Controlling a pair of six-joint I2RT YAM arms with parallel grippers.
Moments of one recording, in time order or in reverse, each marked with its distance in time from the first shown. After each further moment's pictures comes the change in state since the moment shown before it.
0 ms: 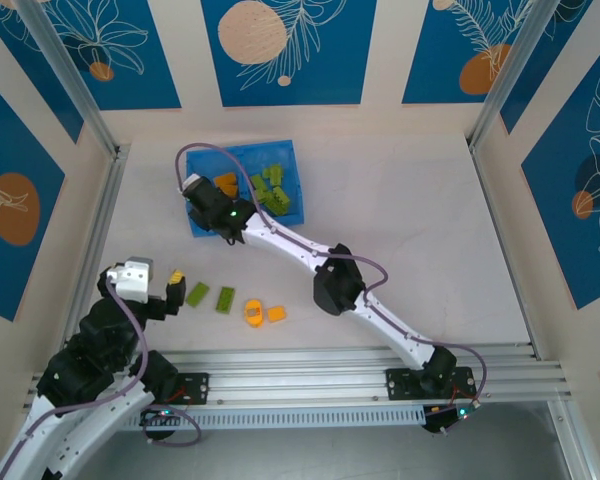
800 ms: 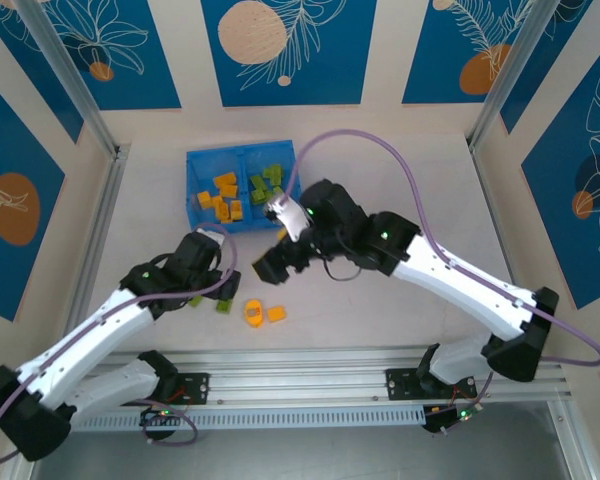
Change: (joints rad) left arm 0.006 0.795 0.156 -0.049 0.325 -0.230; right arm -0.002 -1.378 -1.335 -0.034 -0.644 0.216
